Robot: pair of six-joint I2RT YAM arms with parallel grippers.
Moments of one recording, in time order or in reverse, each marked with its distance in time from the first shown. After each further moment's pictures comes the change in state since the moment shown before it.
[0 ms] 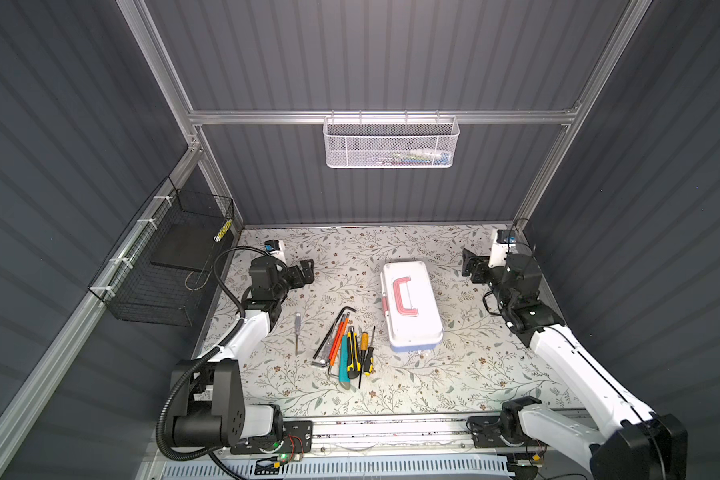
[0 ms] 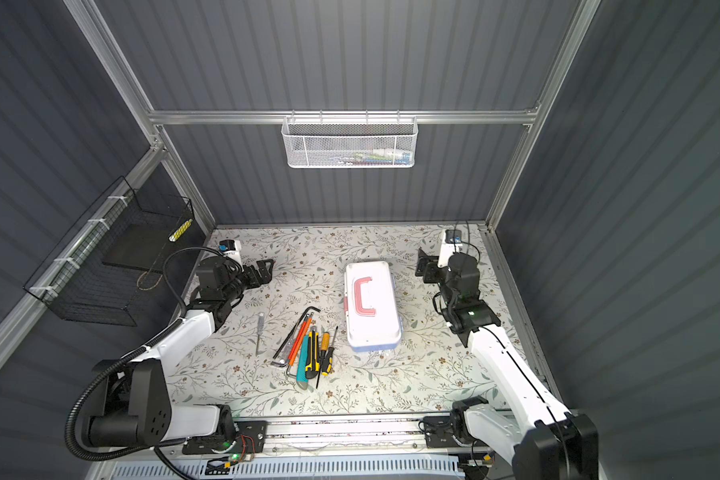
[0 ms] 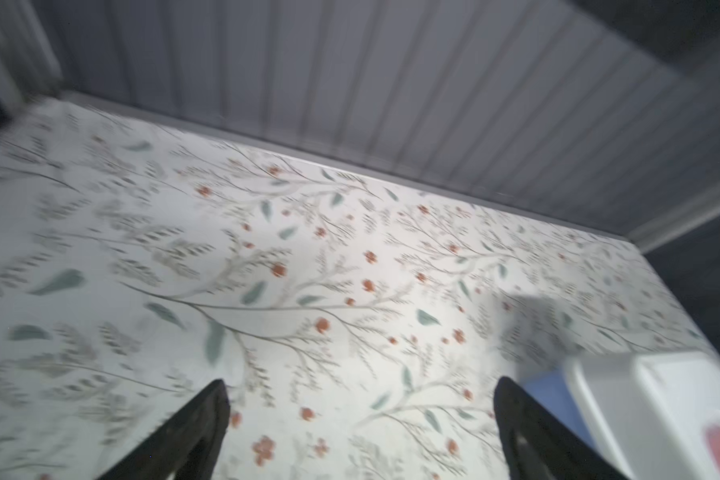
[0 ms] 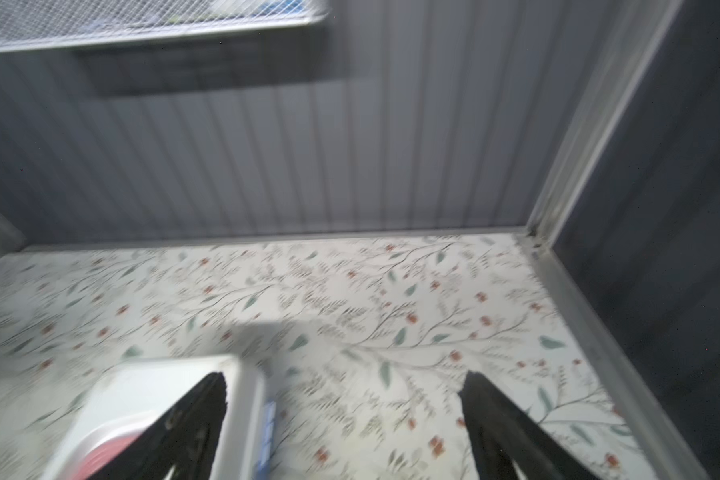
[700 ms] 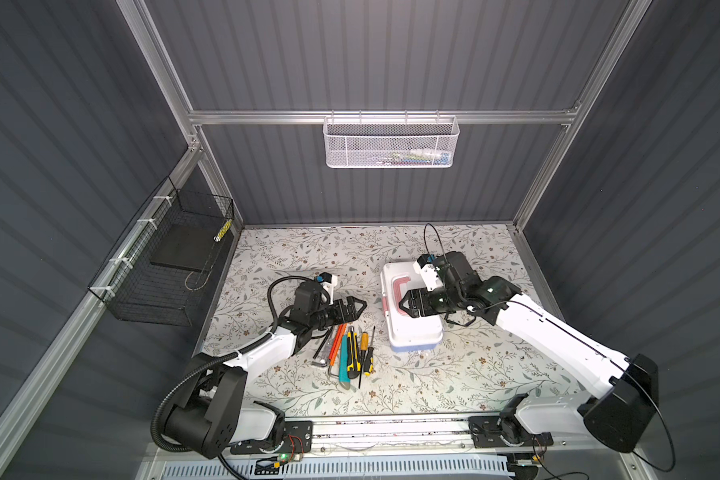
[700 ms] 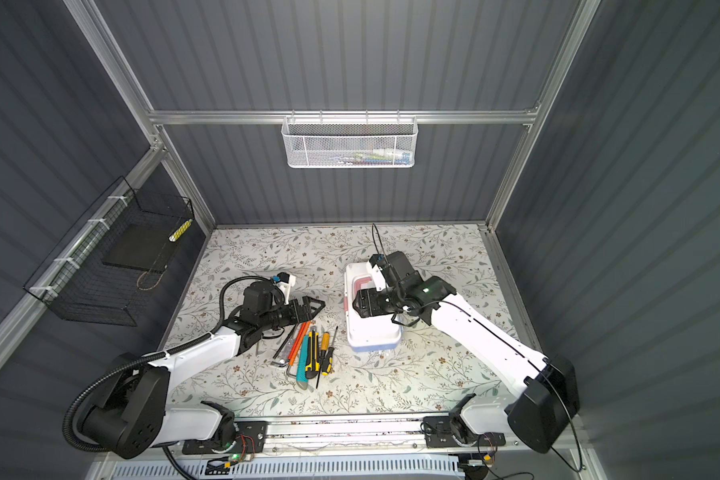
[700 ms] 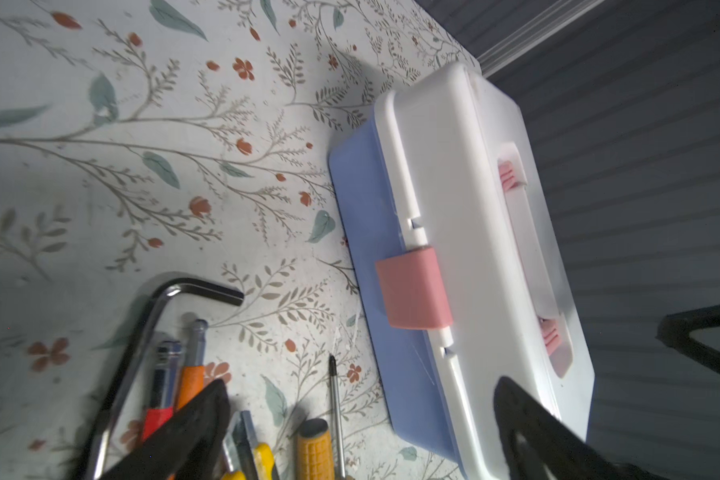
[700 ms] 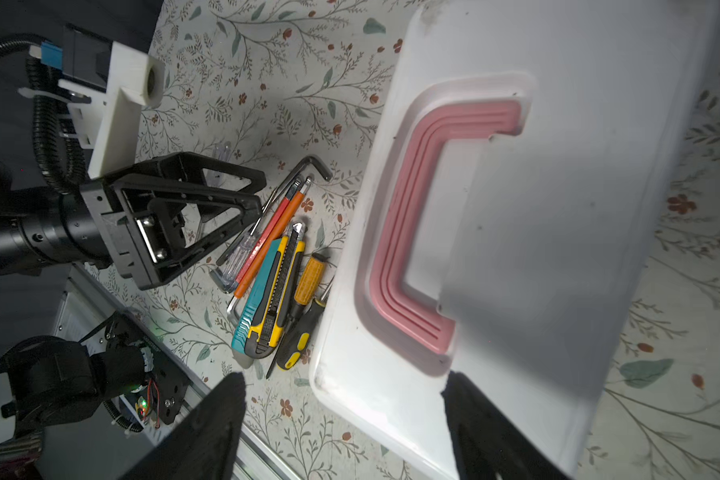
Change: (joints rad) left arm -0.350 0.002 -0.180 0.042 0.174 -0.320; right arm 0.393 0.291 0.301 -0.620 -0.336 0.291
